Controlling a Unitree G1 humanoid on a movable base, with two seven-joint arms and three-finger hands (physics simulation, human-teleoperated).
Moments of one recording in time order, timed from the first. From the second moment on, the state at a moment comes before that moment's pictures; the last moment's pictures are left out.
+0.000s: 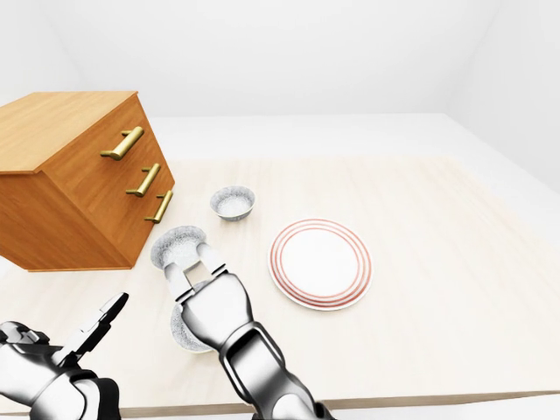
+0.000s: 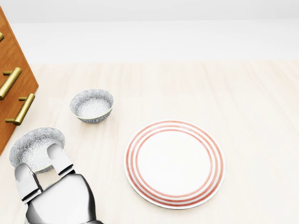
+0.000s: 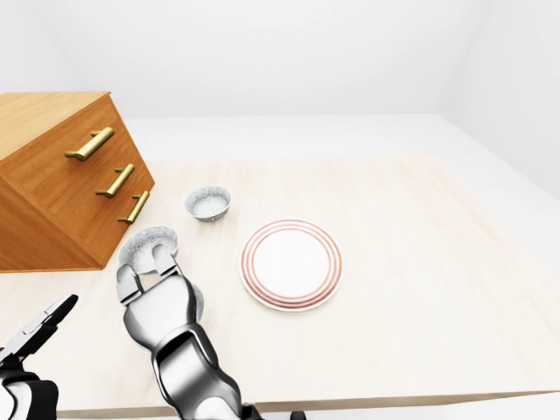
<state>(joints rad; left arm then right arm) 0.22 -0.05 0.60 -0.40 -0.22 0.09 0.44 -0.06 0.35 0.83 -0.07 -1.90 0.09 0.52</state>
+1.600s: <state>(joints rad) 0.21 -0.04 0.58 -0.35 -0.21 0.09 0.45 0.13 0.19 0.99 -0.10 -1.82 0.09 0.44</state>
